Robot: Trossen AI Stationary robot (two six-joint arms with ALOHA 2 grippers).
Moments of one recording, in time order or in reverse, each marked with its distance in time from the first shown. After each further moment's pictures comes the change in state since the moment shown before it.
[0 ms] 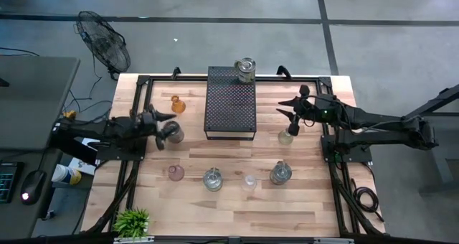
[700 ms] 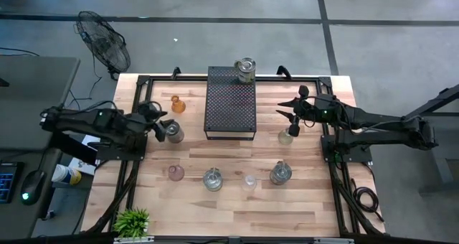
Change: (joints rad) left arm 0.000 0.396 0.427 -0.658 -0.128 -0.577; right arm 0.000 0.000 0.000 -0.007 -0.025 -0.026
